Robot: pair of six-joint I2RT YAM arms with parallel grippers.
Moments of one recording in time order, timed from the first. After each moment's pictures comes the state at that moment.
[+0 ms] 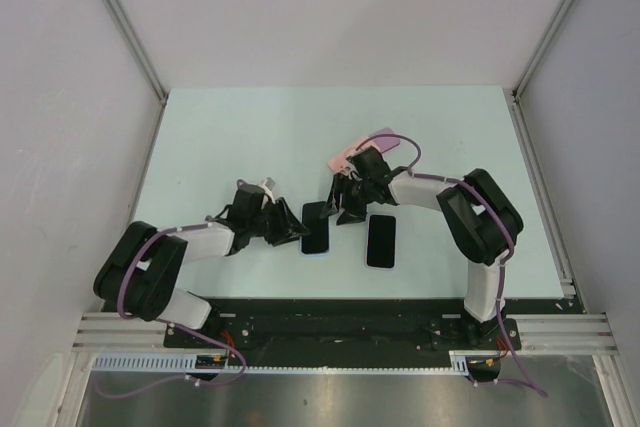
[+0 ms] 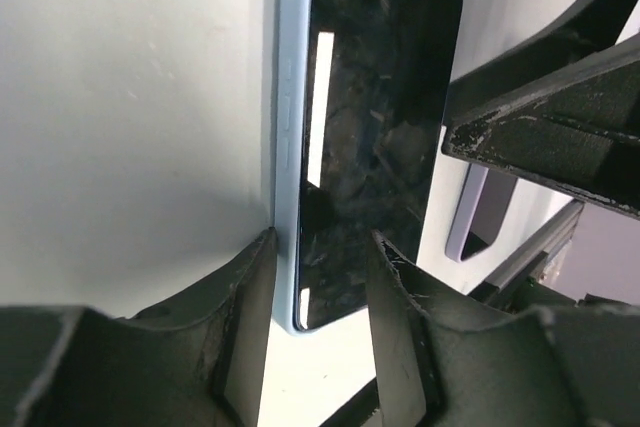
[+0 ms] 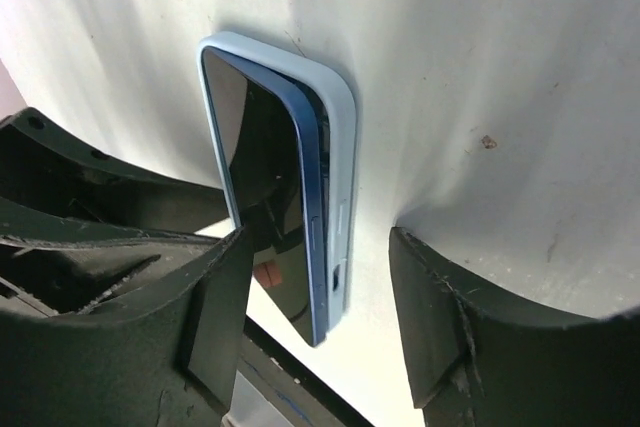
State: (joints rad) left arm -0.41 1.44 0.47 0.18 0.39 -0.84; right arm 0.62 1.93 1.15 -0.17 -0.46 0.80
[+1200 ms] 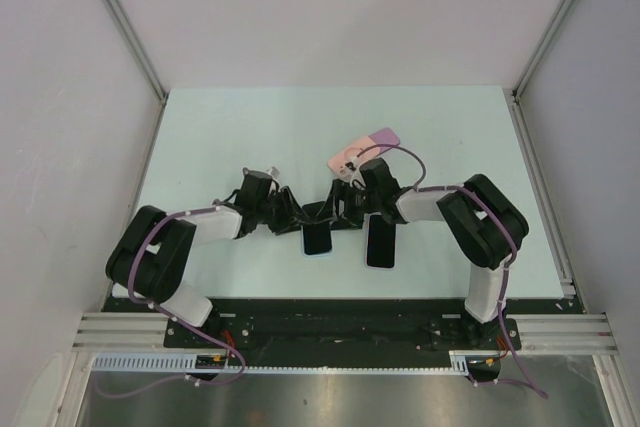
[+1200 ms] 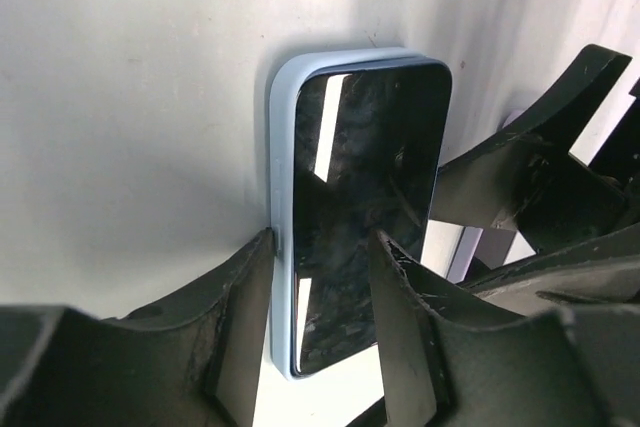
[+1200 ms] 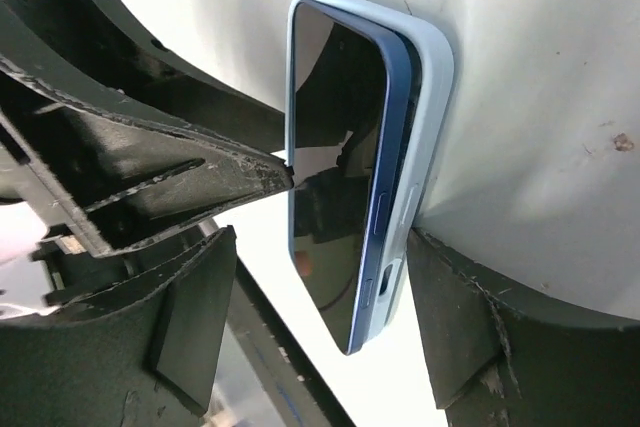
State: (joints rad) left arm -0.43 1.56 0.63 0.08 0.34 -0.83; right arm 0.64 1.88 0.94 0.22 -0.59 0.83
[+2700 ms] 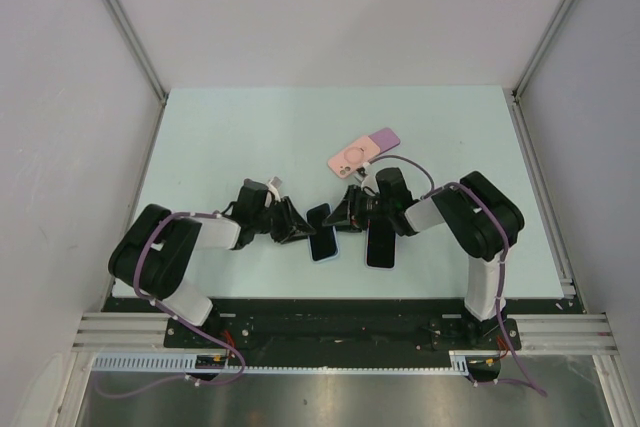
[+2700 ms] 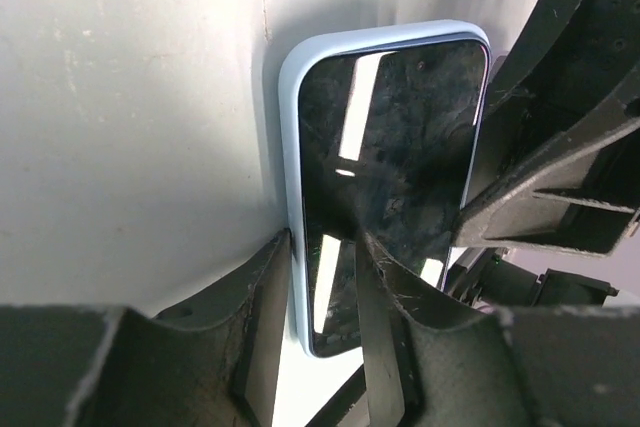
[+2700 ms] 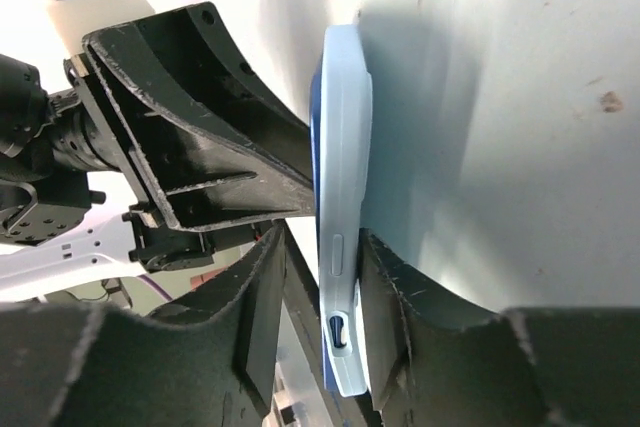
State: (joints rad) left arm -0.41 1.58 0.49 0.30 0.51 -0.88; right arm 0.56 1.95 0.77 0.66 -0.78 1.06
